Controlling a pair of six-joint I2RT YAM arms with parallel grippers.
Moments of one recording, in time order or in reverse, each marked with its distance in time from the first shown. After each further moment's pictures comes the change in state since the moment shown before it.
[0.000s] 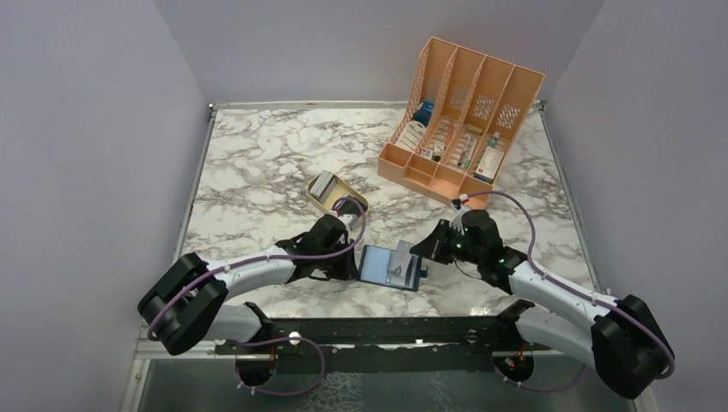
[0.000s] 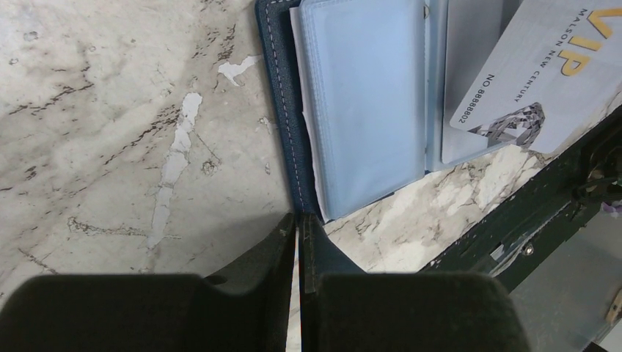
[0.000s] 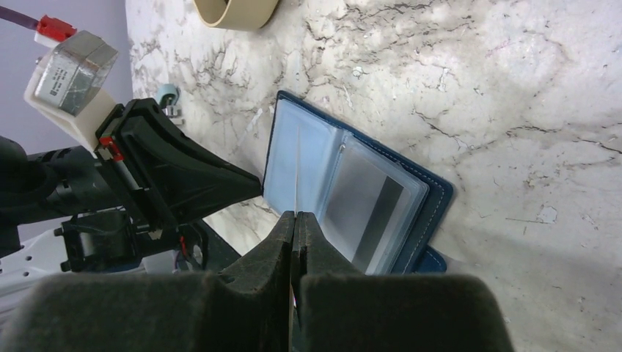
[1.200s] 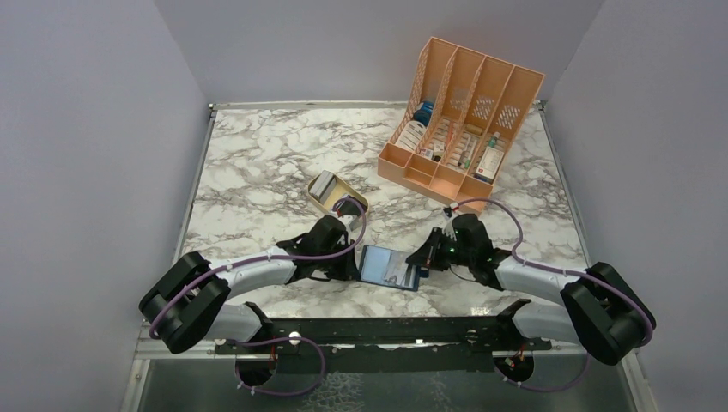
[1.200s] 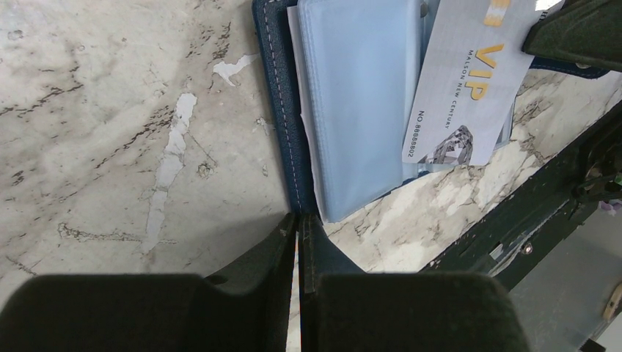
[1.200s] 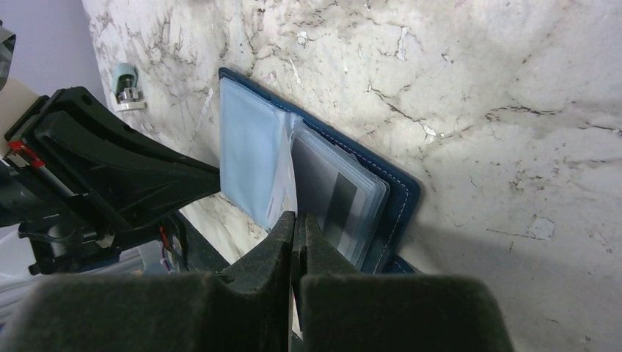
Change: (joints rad) left arm 0.000 0.010 -0.012 0.030 0.014 -0.007; right arm 0.000 0.219 -0.049 0.172 -0.059 0.015
